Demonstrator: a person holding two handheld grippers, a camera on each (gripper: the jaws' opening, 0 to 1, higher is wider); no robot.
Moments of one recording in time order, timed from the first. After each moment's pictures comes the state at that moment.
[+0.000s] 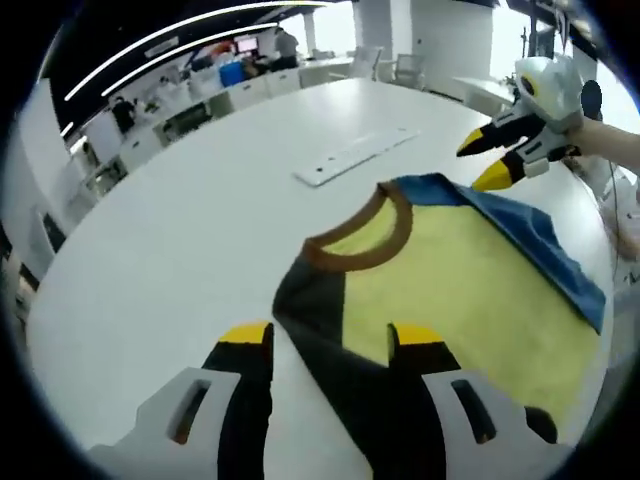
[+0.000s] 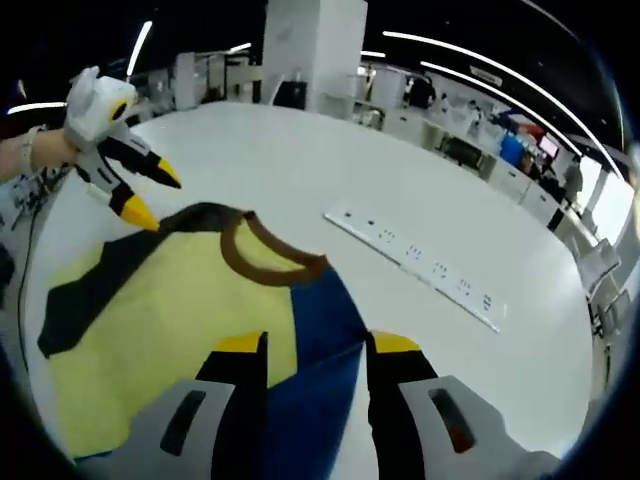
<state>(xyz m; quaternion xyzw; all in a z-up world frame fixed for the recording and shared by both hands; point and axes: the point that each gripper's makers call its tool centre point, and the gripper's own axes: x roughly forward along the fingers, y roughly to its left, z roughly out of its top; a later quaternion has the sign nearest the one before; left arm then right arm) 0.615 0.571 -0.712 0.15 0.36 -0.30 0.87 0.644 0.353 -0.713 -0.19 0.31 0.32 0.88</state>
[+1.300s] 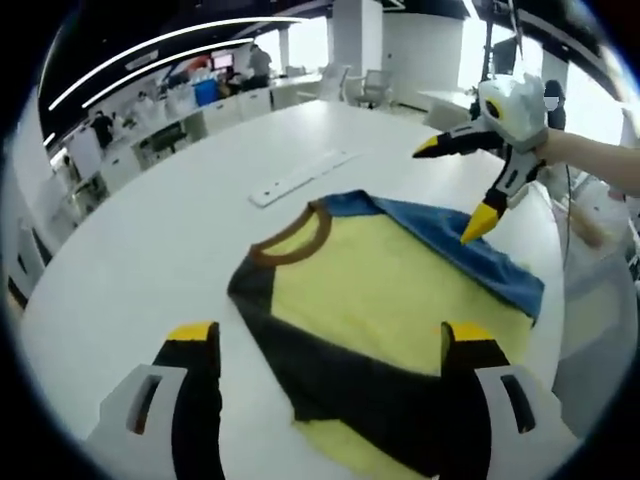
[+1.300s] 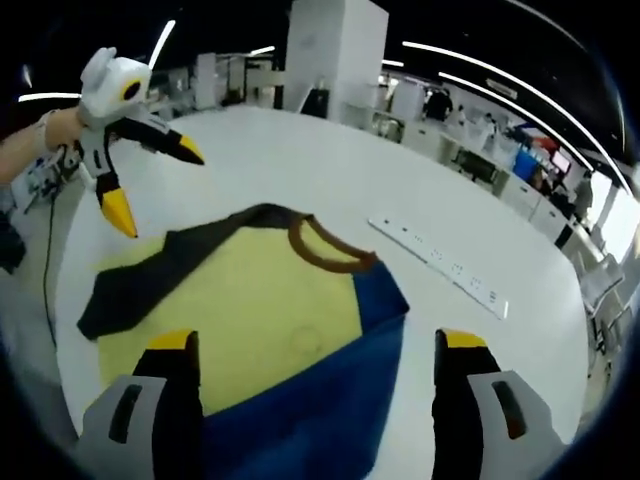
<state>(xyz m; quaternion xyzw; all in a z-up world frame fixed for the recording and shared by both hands) 0.529 0.556 -0.660 0.15 0.34 -0.36 0.85 0.552 0.368 -0.677 -0.19 0.30 0.35 0.87</state>
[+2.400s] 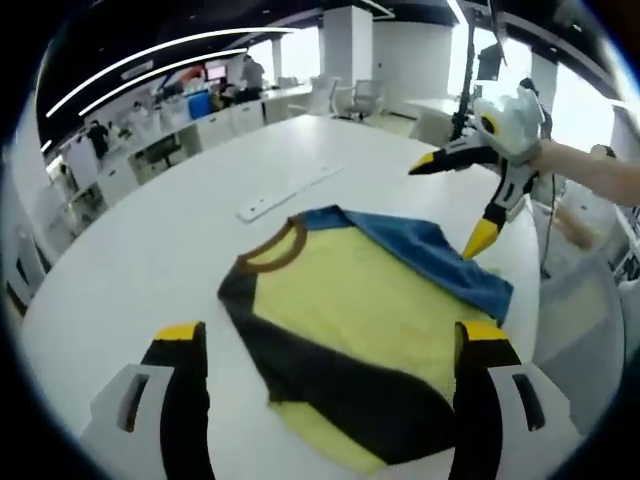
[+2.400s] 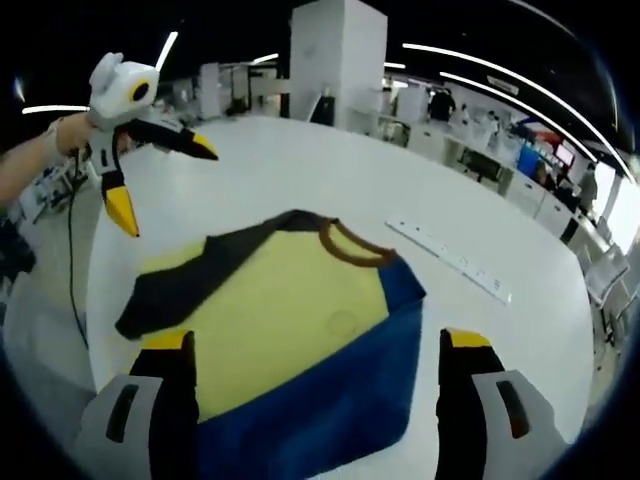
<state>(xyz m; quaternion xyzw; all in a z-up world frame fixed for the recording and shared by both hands) 0.488 0.550 -0.626 0.15 0.32 -0.38 0.86 0.499 0.369 -0.656 -0.17 0.29 0.37 0.87</state>
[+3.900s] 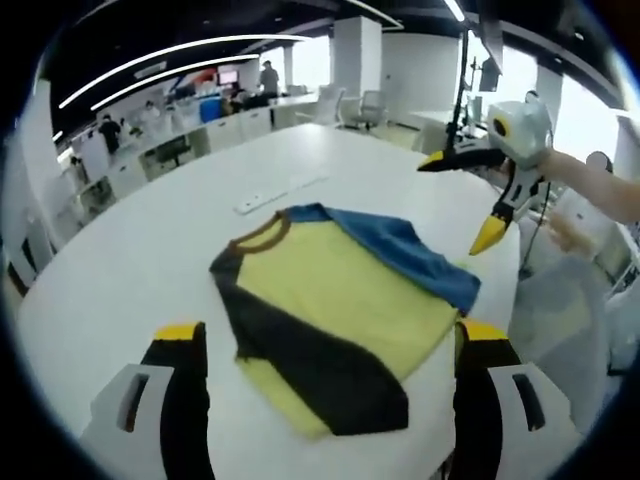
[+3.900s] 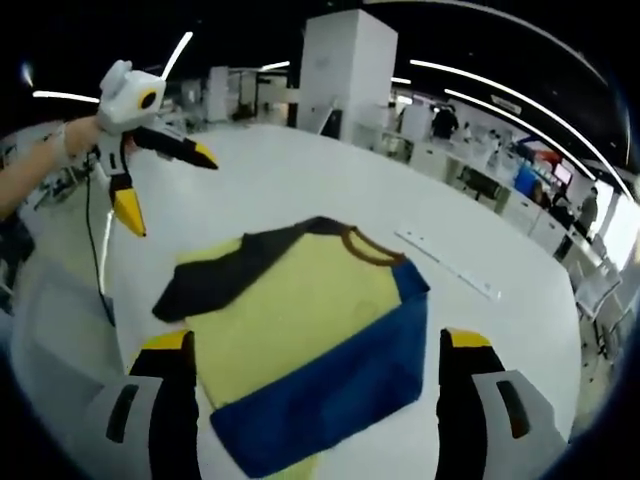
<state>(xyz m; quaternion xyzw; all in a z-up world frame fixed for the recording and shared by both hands) 0.416 0.560 -0.614 0.13 0.31 -0.36 0.87 0.426 0.367 -0.627 -0.19 0.26 0.37 0.87</state>
